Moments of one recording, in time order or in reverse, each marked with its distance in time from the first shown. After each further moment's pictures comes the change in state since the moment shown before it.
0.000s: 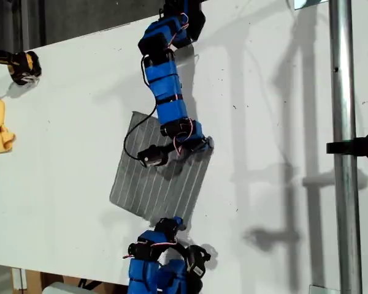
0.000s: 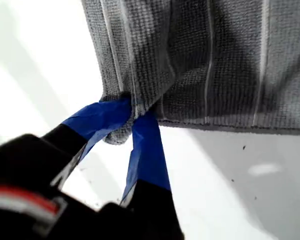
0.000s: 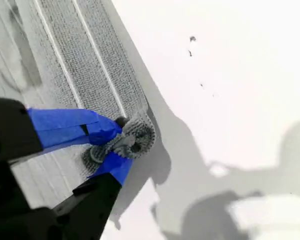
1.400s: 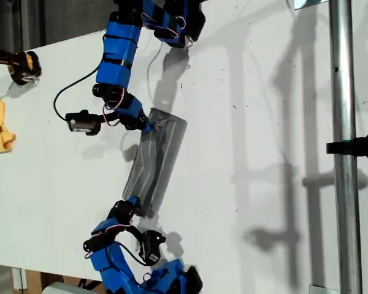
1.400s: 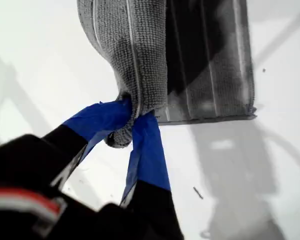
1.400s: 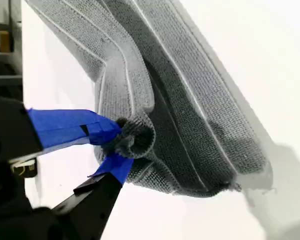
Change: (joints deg) arm 0 -27.6 -21.2 -36.3 -2.1 36.8; arm 1 27.5 36.1 25.2 1.1 -15.0
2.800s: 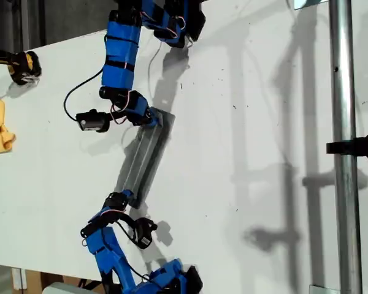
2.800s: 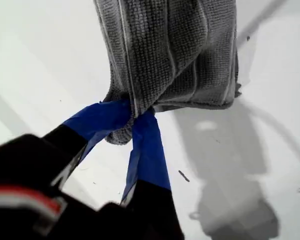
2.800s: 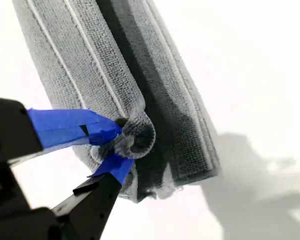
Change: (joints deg) arm 0 -7.6 -16.7 -5.4 -3.6 3.8; arm 1 -1.5 -1.6 9.9 -0.4 0.7
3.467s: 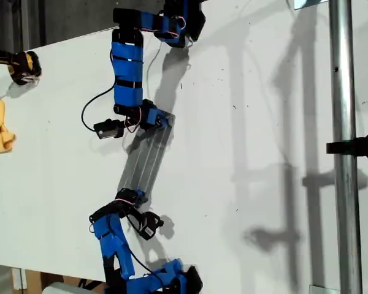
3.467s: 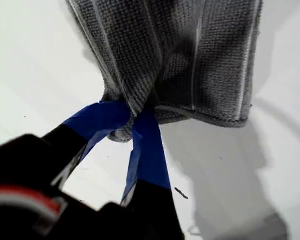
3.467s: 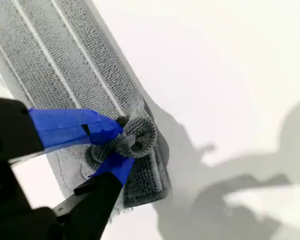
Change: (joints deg) arm 0 0.1 -13.1 -5.9 5.4 -3.9; arm 1 -0.2 -13.4 -0.2 -1.7 2.5
